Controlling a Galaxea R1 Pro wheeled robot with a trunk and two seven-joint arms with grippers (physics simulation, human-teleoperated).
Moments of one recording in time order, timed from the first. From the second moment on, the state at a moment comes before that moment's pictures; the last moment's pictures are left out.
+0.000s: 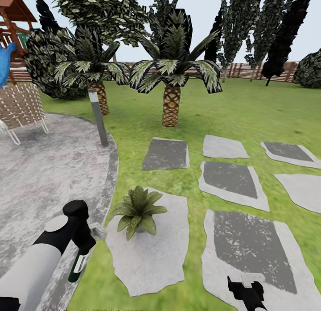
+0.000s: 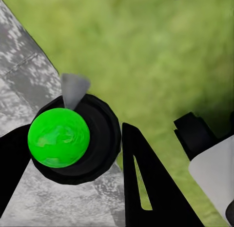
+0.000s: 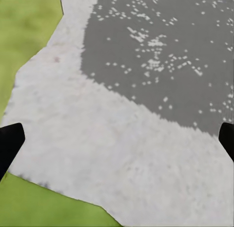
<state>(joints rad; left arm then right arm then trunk) -0.76 0.17 -0.10 -0.85 -1.38 0.92 -1.56 -0.50 -0.12 -0.17 -0.05 0.20 -0.43 -0.13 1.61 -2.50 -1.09</state>
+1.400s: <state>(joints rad) -0.68 0.13 -0.09 -0.85 -1.32 0.94 -1.54 -0.50 -0.12 -0.17 -0.05 0.20 -0.43 -0.12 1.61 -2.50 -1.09</state>
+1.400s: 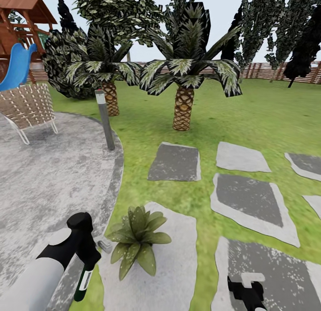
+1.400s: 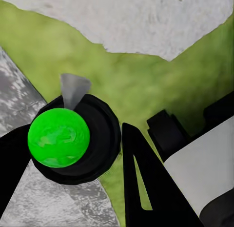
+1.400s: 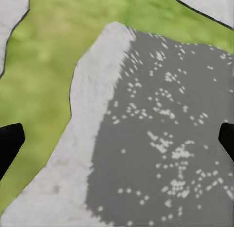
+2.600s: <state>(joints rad) -0.67 0.18 -0.10 -0.80 -1.34 0.83 -1.56 -0.50 -0.12 -0.17 -0.05 0.20 -0.43 -0.12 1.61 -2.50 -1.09</state>
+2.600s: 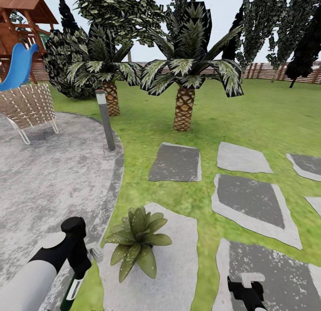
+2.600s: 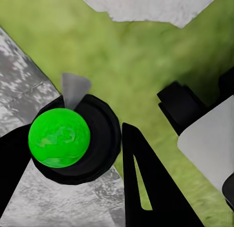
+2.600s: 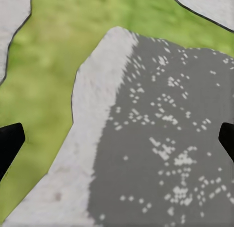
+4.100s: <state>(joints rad) -0.67 0.08 -0.02 -0.81 -1.32 0.84 -1.53 -0.50 -0.12 -0.17 -0.05 0.20 -0.43 -0.12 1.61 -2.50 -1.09</state>
